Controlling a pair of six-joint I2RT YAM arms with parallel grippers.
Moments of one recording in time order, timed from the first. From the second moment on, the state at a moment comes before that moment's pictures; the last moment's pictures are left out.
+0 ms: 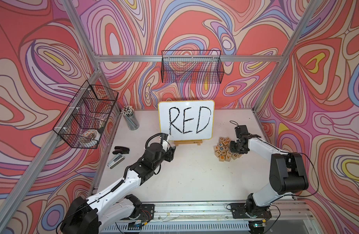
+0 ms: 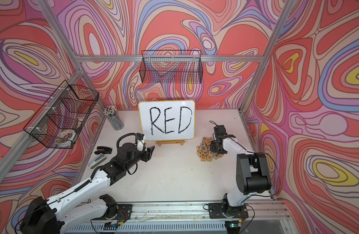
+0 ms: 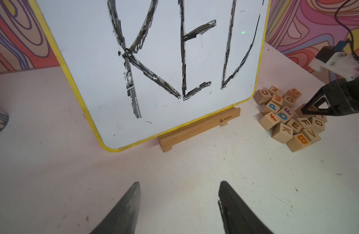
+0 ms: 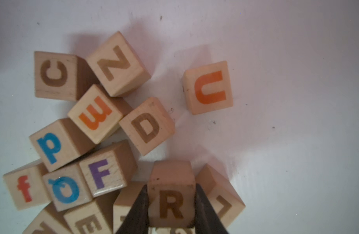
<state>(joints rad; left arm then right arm) -0.60 1.00 0.55 0.01 -0.12 -0.22 0.07 1.58 0.99 -0.61 0.09 0.23</state>
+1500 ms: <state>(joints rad) -0.60 0.57 0.40 -0.50 -0.32 -0.51 0.99 2.16 1.75 -0.81 0.16 0.94</state>
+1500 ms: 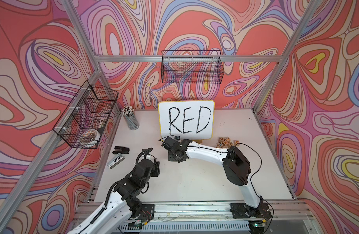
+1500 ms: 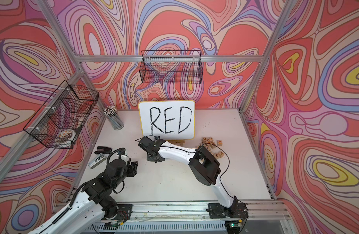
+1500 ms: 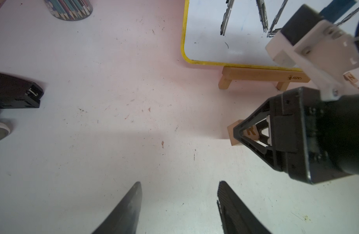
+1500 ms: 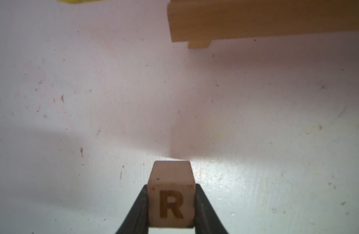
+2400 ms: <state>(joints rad) -0.60 0.55 0.40 -0.50 -0.33 -0.51 0.99 2.27 1.88 -0.91 0.14 0.96</state>
